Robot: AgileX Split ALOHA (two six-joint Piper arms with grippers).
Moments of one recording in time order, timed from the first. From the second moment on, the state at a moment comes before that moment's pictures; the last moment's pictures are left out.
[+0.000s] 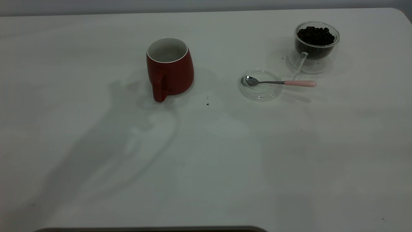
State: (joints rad) left arm -0.45 1.71 -1.17 0.28 0.37 0.35; right arm -0.09 0.03 -0.47 0.04 1.12 -0.09
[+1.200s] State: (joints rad) left arm -0.45 0.83 -1.03 0.26 1.17 -0.12; right arm -0.09 0.03 -0.47 0.04 1.12 -0.09
